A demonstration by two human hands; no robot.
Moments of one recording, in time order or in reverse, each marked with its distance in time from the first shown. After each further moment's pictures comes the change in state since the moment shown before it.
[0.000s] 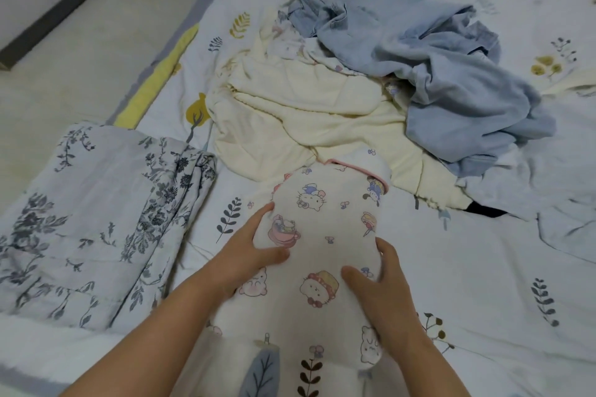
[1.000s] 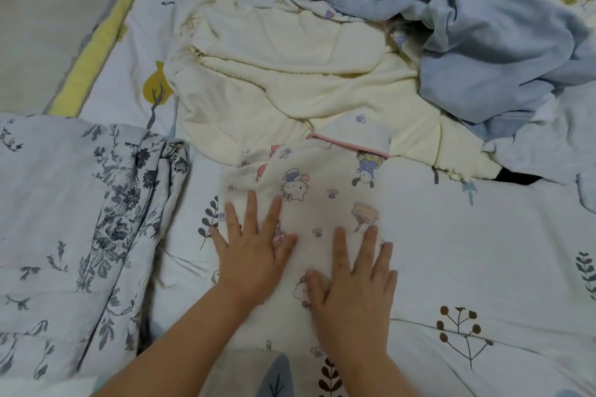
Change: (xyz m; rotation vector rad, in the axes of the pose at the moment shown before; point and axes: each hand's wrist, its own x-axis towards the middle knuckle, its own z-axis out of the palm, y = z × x) left_hand 0.058 -0.055 0.023 1.130 0.235 0.087; right_hand 0.025 0.043 0.074 -0.967 0.171 -0.175
